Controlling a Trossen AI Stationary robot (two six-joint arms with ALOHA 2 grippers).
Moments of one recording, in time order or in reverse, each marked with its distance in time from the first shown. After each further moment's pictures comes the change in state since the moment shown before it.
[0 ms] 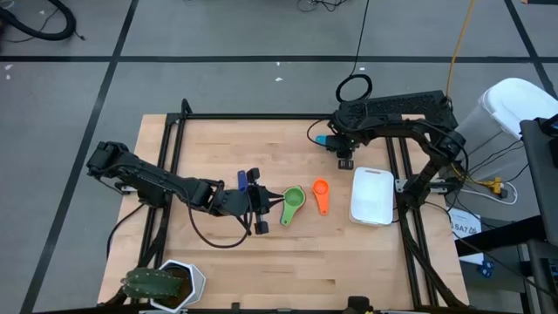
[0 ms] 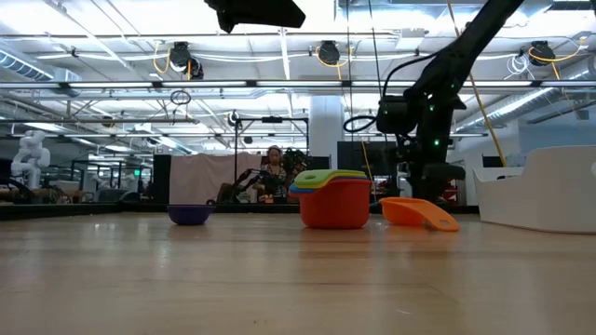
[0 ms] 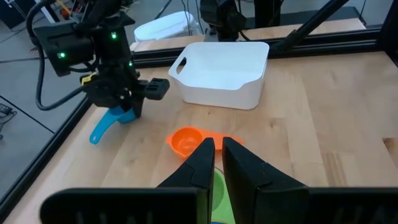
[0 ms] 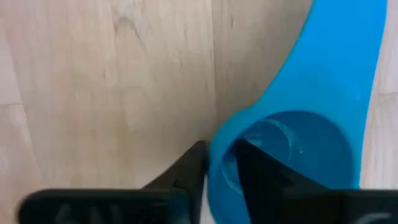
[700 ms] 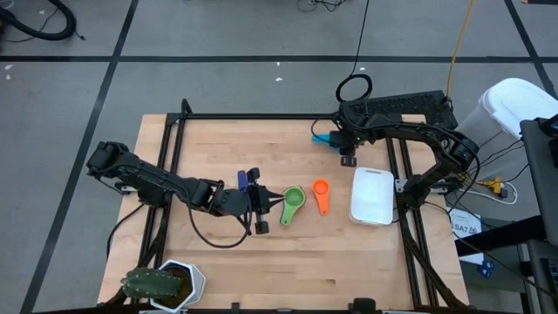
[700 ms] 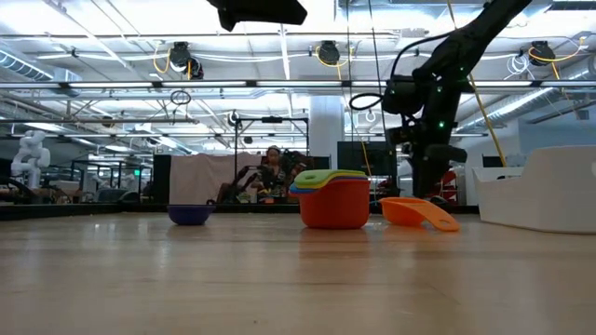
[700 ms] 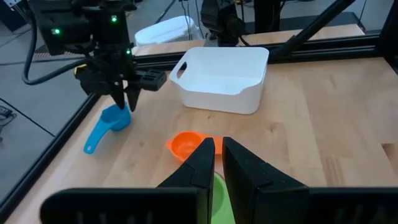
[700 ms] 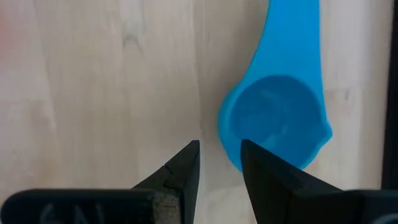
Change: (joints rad) left arm -0.001 0.000 0.000 0.019 -0.001 0.004; right arm -0.003 -0.137 -0.001 -0.054 0.000 0.006
